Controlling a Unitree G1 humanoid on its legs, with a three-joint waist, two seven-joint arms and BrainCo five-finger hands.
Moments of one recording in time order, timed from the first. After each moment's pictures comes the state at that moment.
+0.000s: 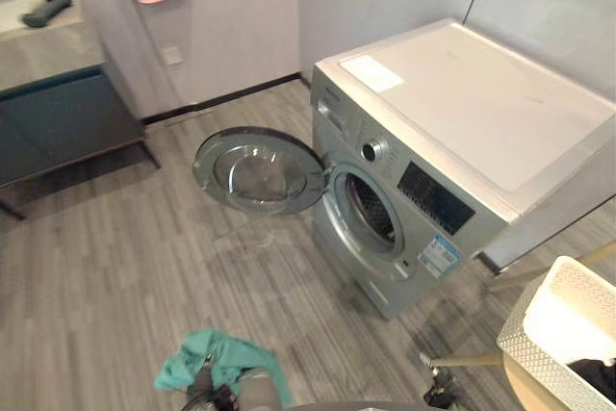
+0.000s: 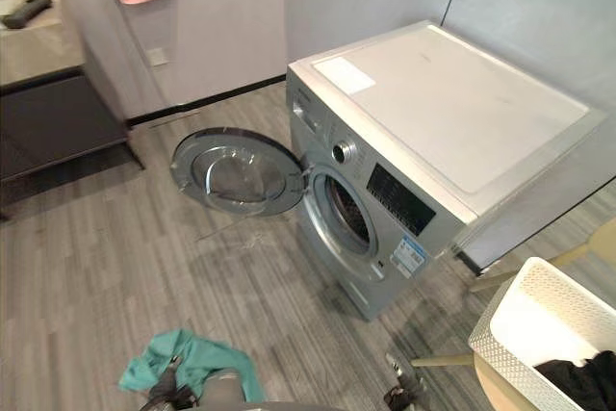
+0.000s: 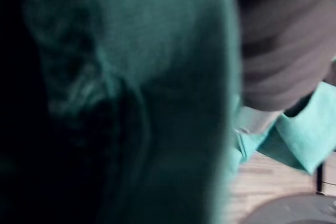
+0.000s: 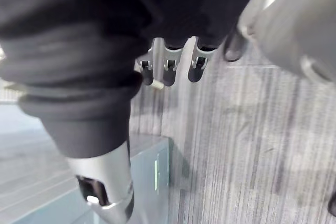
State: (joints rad) left arm 0.08 0.02 0.44 1.08 -0.18 -0.11 0.12; right arm 0.08 0.07 -0.56 1.10 0.45 -0.09 -0.09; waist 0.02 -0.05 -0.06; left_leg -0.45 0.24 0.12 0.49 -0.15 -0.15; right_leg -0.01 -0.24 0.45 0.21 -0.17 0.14
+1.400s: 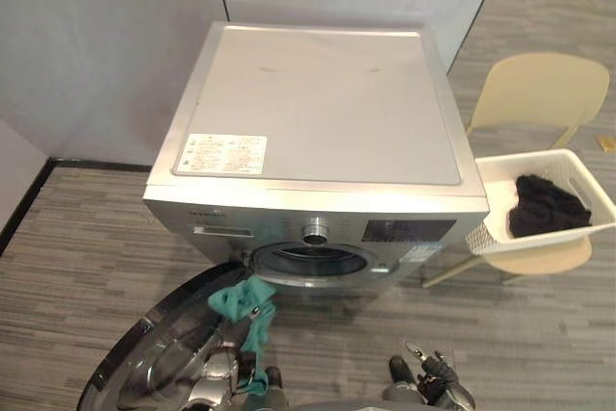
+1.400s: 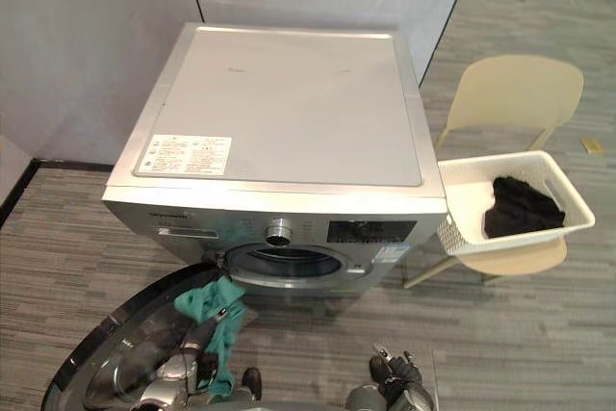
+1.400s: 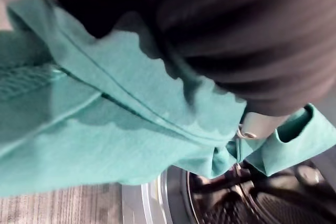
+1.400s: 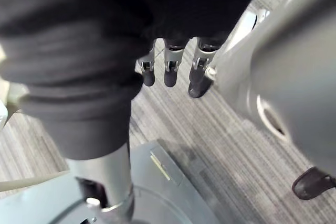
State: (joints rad) left arm -0.01 0.13 -0.17 0.82 -0.09 -0.13 0.09; right arm 0.03 -0.02 -0.30 1.06 0.43 -0.11 -0.05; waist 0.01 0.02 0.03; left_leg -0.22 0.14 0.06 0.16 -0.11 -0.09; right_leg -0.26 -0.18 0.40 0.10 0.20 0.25
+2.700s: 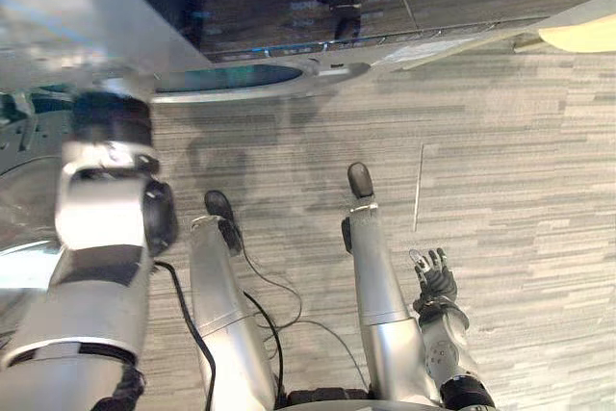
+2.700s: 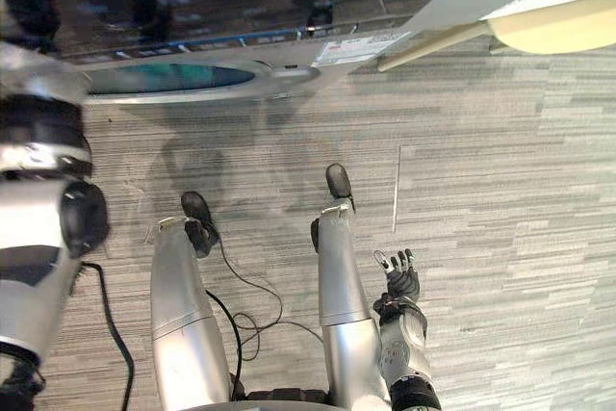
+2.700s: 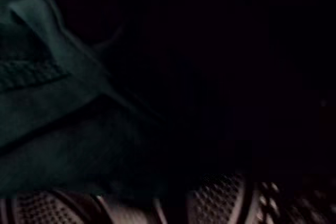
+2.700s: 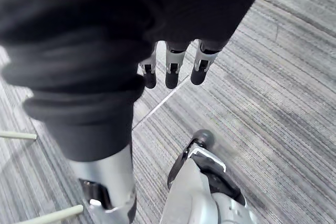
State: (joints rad) left arm -1.40 0.58 0.08 0.67 -0.58 -0.22 0.28; right arm -0.03 0.01 -0.16 0.60 0.66 -0.23 -0.08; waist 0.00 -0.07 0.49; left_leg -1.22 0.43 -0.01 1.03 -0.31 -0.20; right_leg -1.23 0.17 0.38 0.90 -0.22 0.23
